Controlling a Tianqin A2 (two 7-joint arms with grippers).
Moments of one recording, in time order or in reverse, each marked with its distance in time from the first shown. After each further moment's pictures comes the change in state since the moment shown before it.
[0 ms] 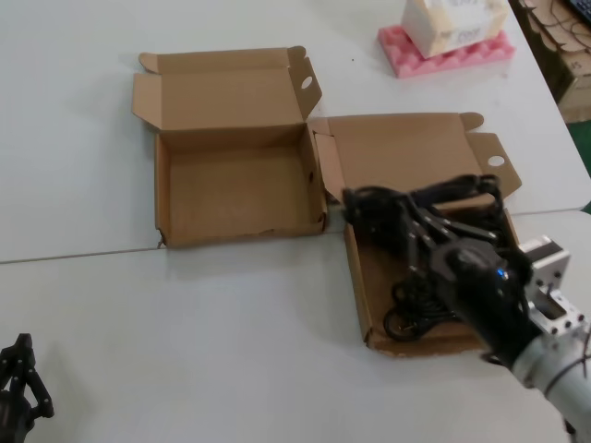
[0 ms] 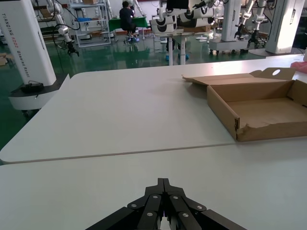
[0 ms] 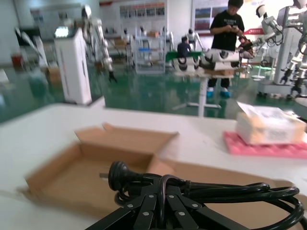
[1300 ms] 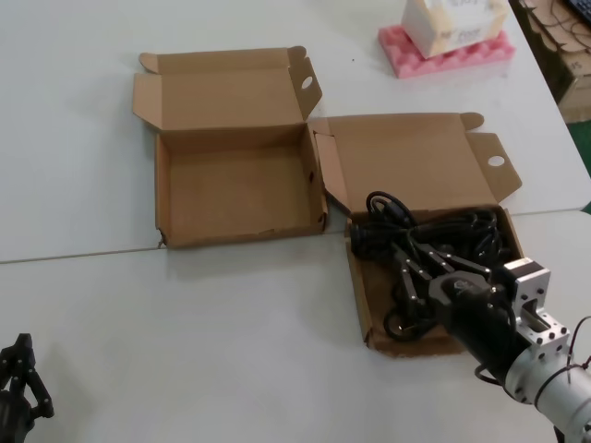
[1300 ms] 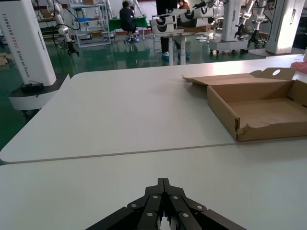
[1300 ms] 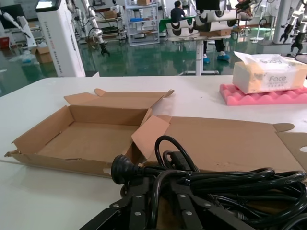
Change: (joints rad) left arm 0.000 0.000 0.000 0.000 0.000 0.000 0.000; right arm 0.068 0.011 -0.072 -0.188 0.081 -0.014 0.000
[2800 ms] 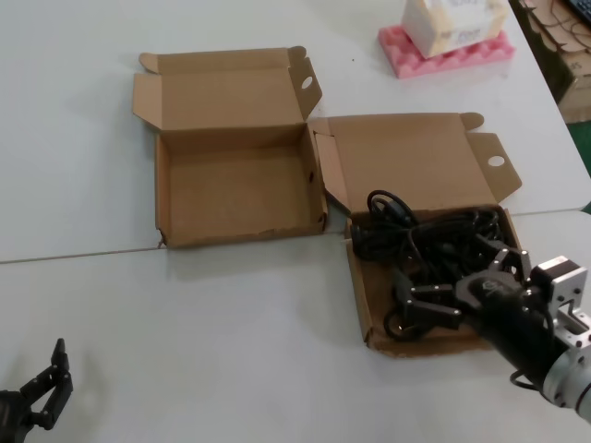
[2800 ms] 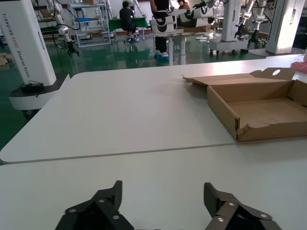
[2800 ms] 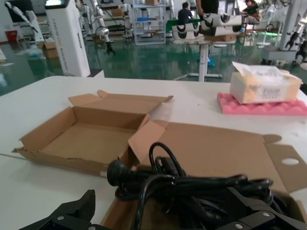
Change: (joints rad) left arm 0.000 0.000 0.000 0.000 0.000 0.000 0.000; right arm -0.020 0.242 -0.148 0.122 0.186 0.127 0.000
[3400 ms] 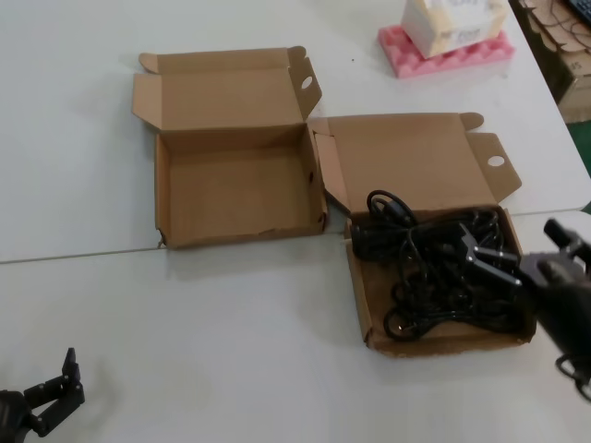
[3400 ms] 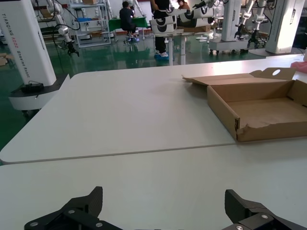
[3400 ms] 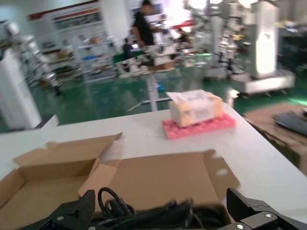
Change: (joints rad) left arm 0.000 0.000 0.000 0.000 0.000 0.000 0.000; right arm -0.190 -0.163 0.289 0.098 0.035 0.062 0.000
